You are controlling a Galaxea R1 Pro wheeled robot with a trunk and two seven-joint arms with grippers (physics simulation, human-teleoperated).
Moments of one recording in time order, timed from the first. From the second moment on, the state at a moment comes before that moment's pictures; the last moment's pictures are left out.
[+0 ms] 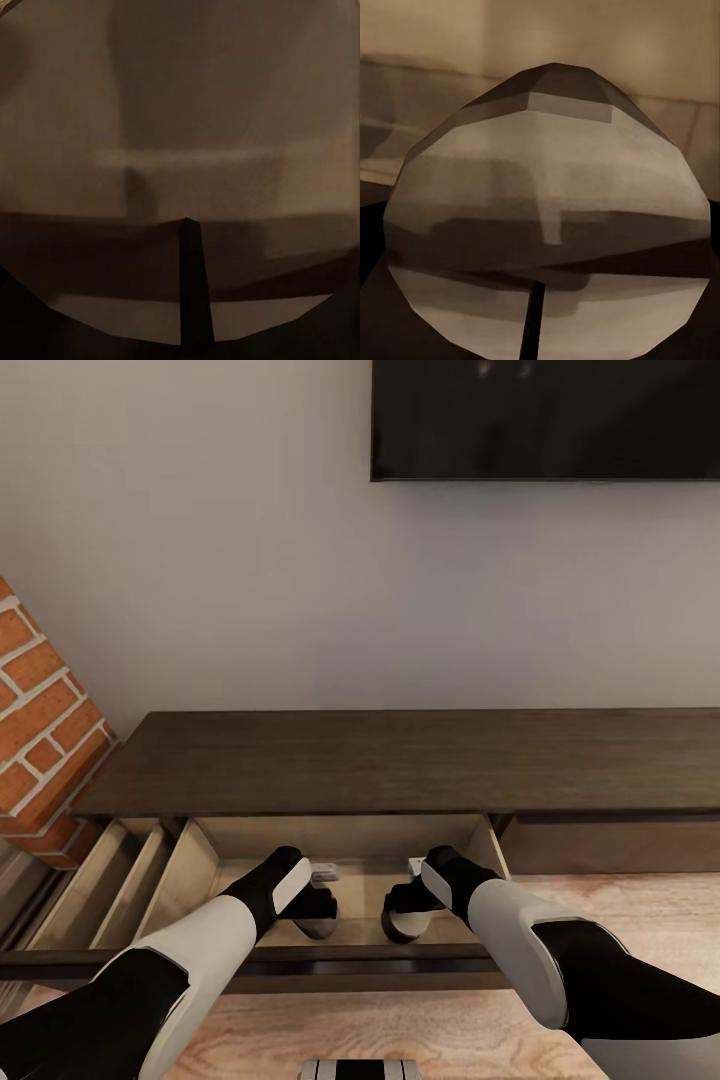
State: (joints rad) left arm -0.96 -0.17 -0.36 -0.27 0.55 0.80 0.25; right arm -1.06 0.17 -0.01 -0.03 0.02 0.63 0.05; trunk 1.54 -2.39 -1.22
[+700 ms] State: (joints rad) left arm -0.96 -0.17 -0.36 -0.27 0.55 0.80 0.25; right arm -1.06 0.17 -0.01 -0.03 0.02 0.63 0.05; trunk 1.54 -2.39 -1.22
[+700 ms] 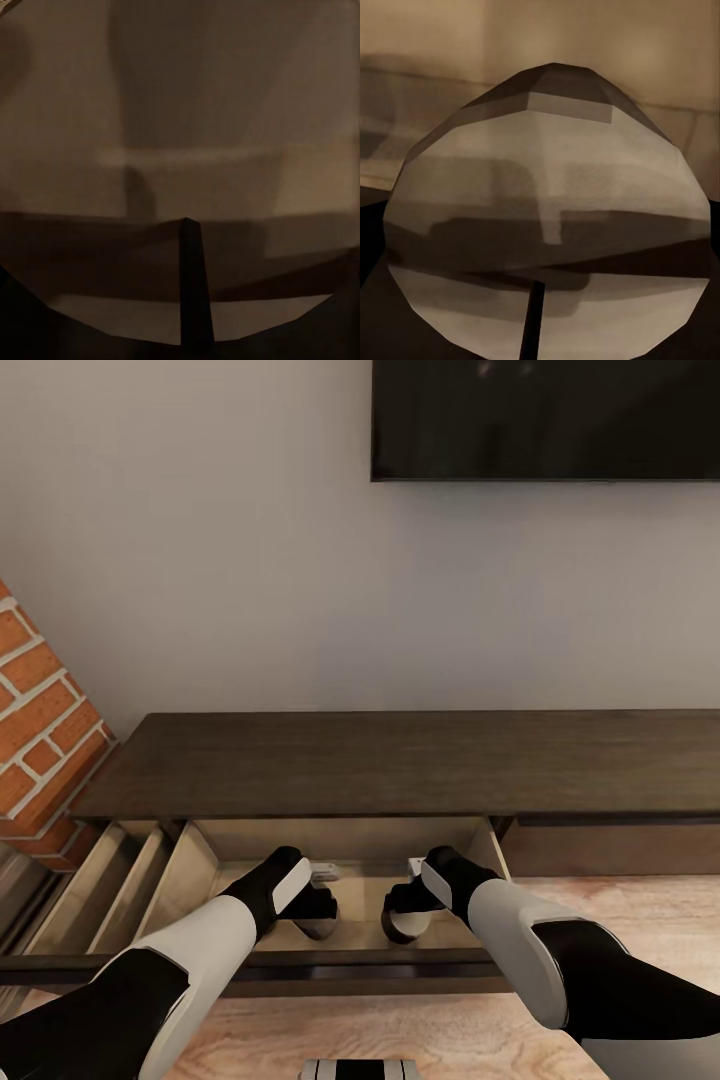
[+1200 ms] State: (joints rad) left arm -0.96 -0.17 -0.36 -0.27 0.55 0.80 0.25; right arm -1.06 0.17 -0.01 -0.03 0.02 0.63 0.05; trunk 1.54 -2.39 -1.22
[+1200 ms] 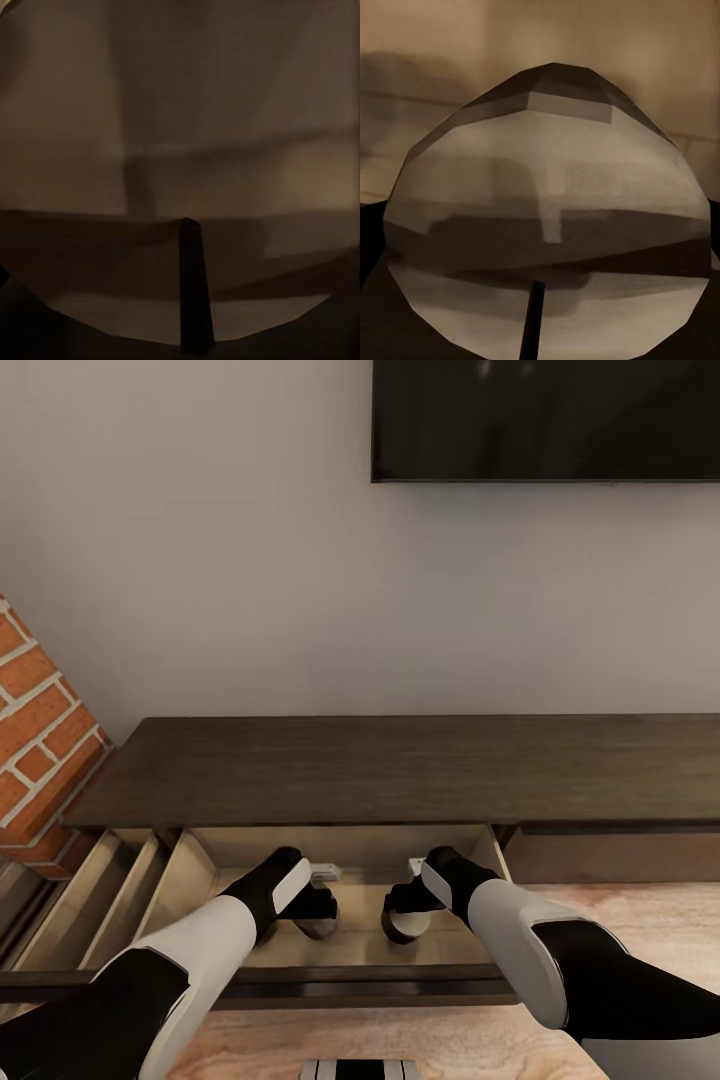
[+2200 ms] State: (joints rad) left arm -0.96 -0.17 -0.36 -0.27 0.55 0.80 0.25; right arm -1.06 0.17 -0.01 -0.03 0.02 0.63 0.05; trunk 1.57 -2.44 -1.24
